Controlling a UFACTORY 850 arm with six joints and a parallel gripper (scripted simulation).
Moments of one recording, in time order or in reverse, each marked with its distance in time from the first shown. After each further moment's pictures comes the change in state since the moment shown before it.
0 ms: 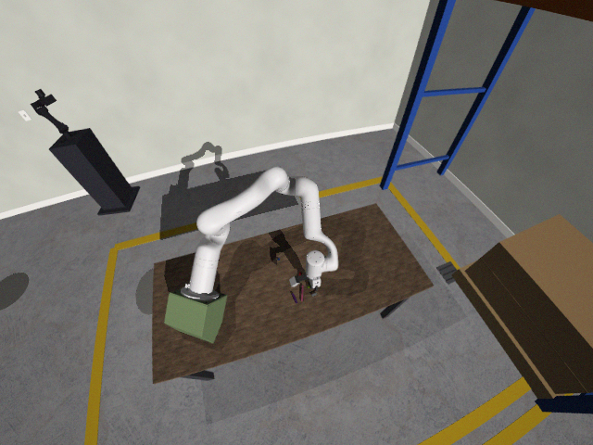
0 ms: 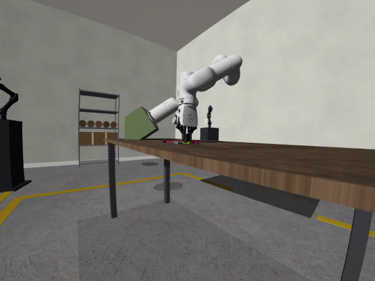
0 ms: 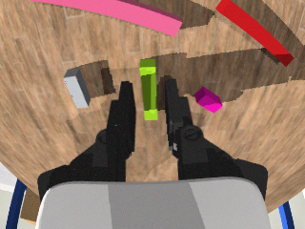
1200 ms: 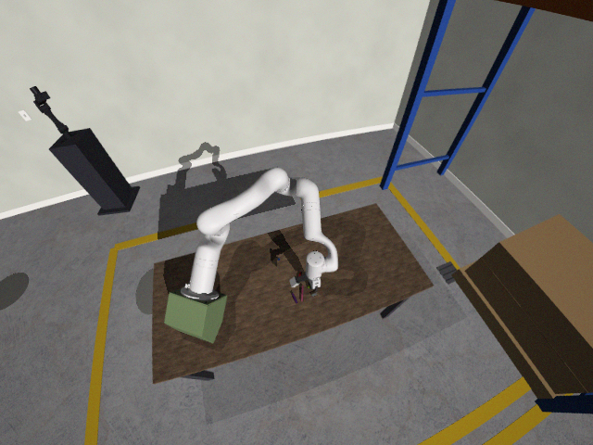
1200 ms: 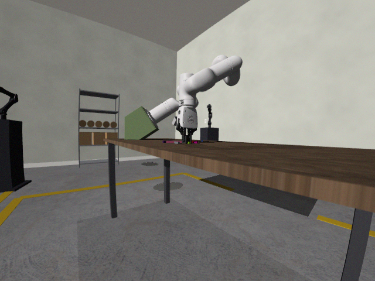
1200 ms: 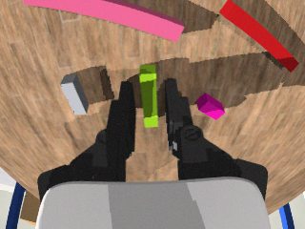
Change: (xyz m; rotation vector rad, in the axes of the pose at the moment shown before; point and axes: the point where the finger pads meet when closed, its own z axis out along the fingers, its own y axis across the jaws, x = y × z) arm 0.000 0.000 0.007 0.000 0.000 0.000
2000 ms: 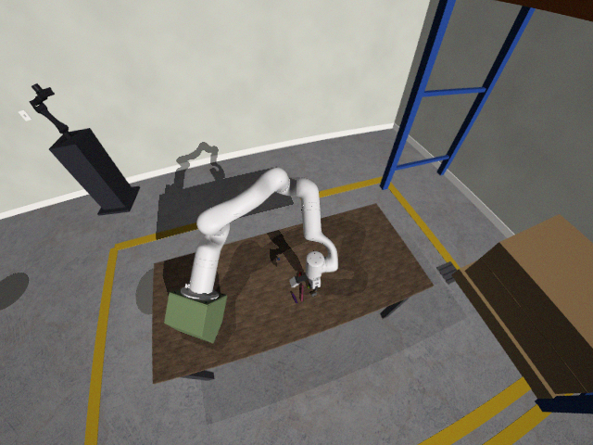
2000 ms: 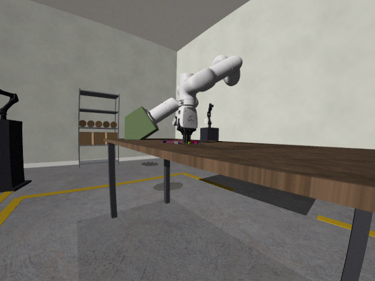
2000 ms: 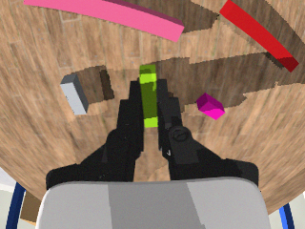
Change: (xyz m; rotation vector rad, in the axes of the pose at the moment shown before) arm 0.000 0.000 0.000 0.000 0.000 0.000
